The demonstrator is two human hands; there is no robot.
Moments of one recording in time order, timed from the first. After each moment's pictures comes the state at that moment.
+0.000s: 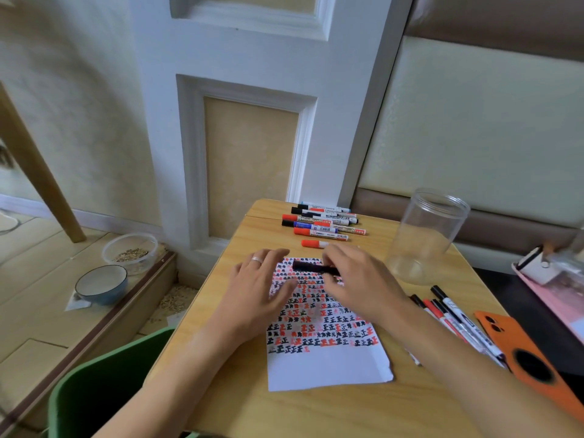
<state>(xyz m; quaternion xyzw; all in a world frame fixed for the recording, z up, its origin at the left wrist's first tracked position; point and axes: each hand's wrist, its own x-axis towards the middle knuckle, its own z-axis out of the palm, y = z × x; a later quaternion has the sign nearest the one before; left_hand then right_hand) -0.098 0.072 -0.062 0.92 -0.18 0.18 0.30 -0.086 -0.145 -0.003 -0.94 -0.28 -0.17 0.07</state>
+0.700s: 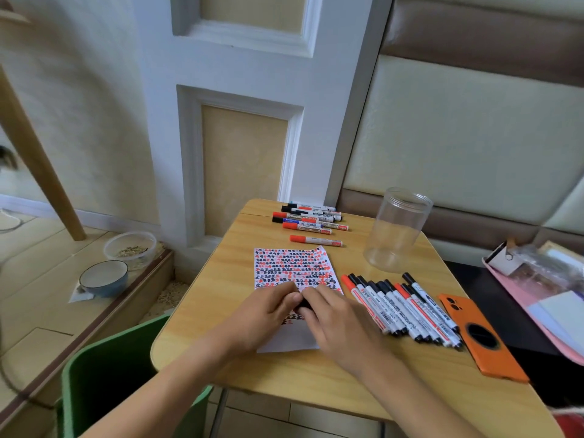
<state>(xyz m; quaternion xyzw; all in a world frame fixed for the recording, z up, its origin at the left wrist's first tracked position) -0.158 0.045 -0.062 0.84 -0.27 0.03 0.47 -0.186 -0.144 -0.043 -0.93 -0.27 -0.24 0.07</state>
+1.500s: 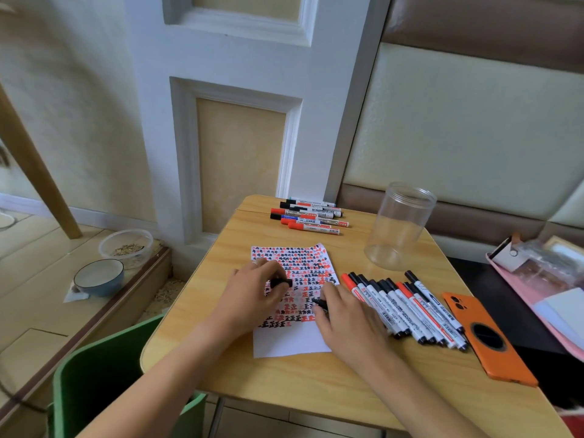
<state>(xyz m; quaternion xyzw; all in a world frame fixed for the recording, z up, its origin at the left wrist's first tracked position) -0.121 0.054 -0.071 0.90 -0.19 0.16 0.35 -0.167 -0.155 -0.056 -0.97 -0.14 -0.15 0.08</state>
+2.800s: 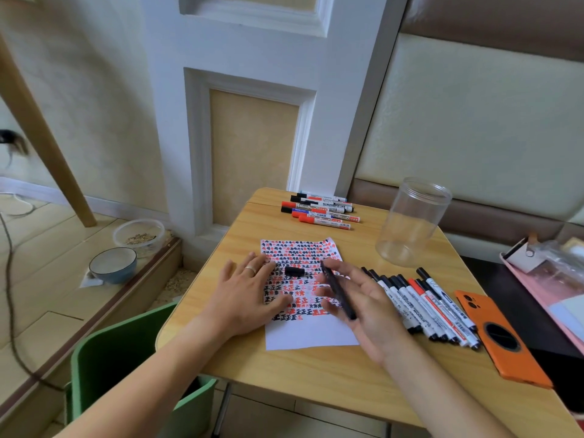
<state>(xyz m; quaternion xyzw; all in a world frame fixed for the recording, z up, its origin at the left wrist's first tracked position) -0.130 0.079 -0.082 0.98 -0.13 0.04 0.13 -0.172 -0.152 -0.036 -0.61 -0.03 0.07 0.79</state>
